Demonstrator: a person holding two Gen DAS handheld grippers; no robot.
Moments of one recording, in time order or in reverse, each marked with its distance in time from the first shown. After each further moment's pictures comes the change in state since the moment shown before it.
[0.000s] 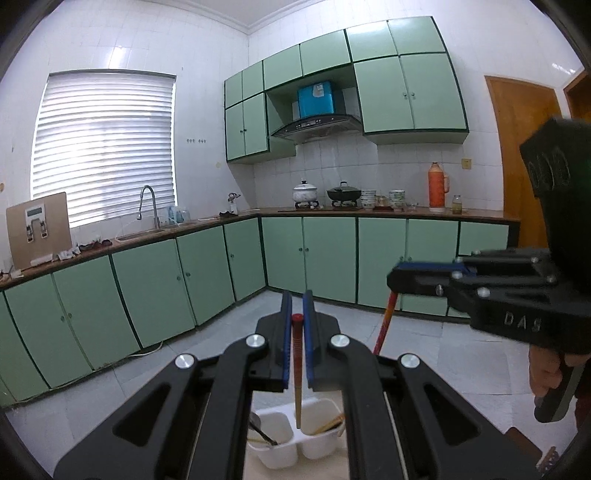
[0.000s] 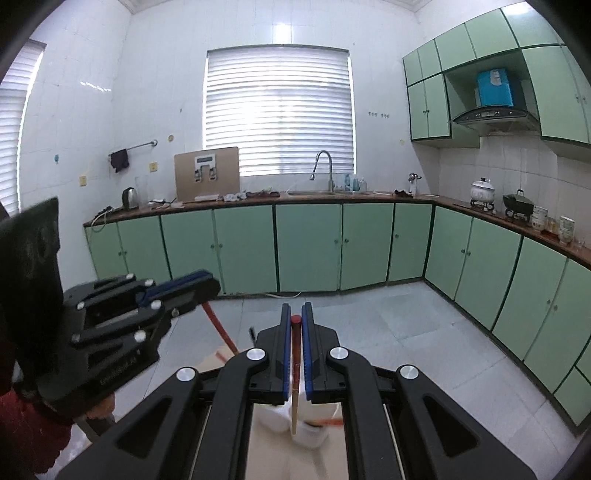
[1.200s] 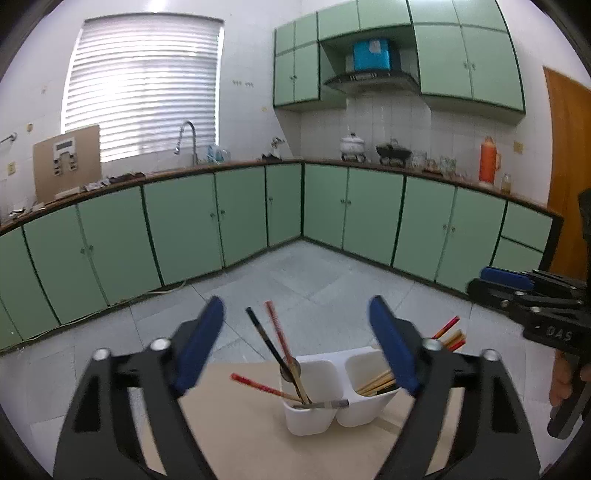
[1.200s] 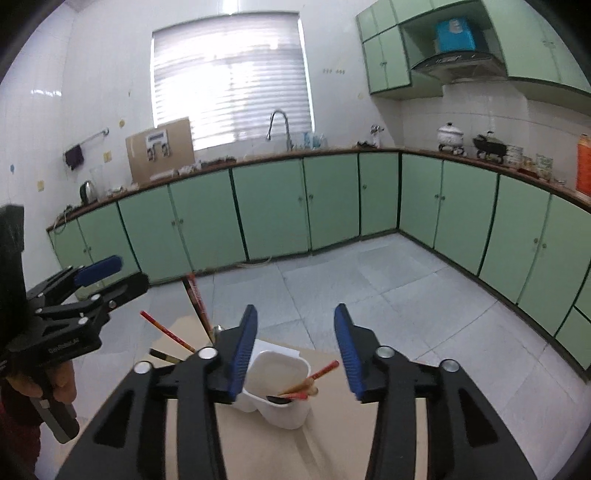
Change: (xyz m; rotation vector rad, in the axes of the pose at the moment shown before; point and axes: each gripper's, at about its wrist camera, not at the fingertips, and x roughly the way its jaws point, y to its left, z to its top) left arm 0.044 0.070 -0.080 -0.145 0.157 0.136; right arm 0.049 -0.045 -0.091 0.142 0.098 -0.110
